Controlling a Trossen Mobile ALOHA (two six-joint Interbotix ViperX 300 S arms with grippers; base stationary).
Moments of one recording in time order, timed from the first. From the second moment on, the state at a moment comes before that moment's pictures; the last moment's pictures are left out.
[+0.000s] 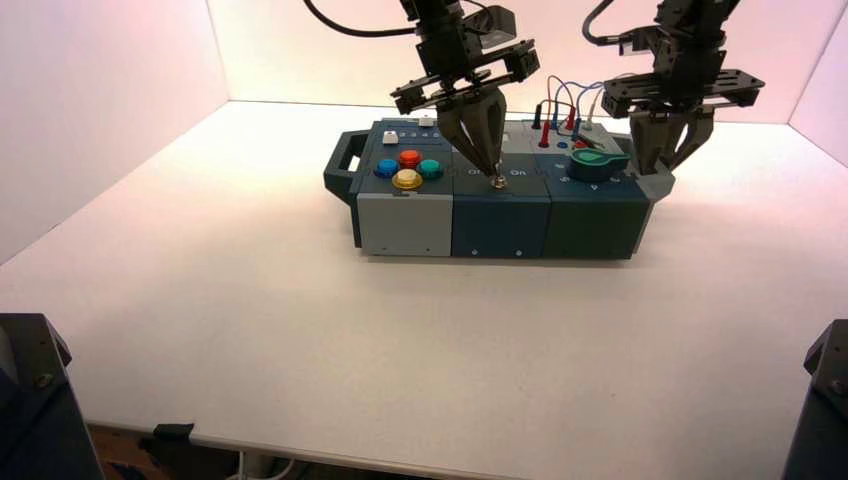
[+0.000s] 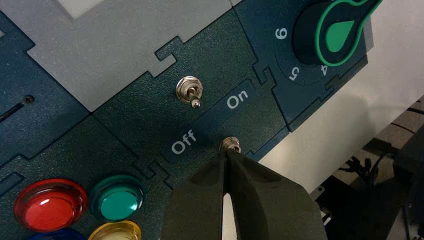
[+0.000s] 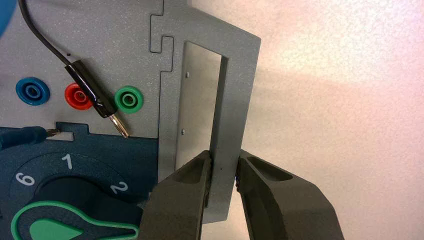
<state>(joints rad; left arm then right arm) -0.68 0.48 0.13 -0.55 0.94 0.24 0.09 0.23 0.57 -0.14 0.74 0.13</state>
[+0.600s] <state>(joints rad) -0.70 0.48 0.12 -0.56 0.96 0.22 0.08 0.23 0.57 -0.10 0.74 0.07</state>
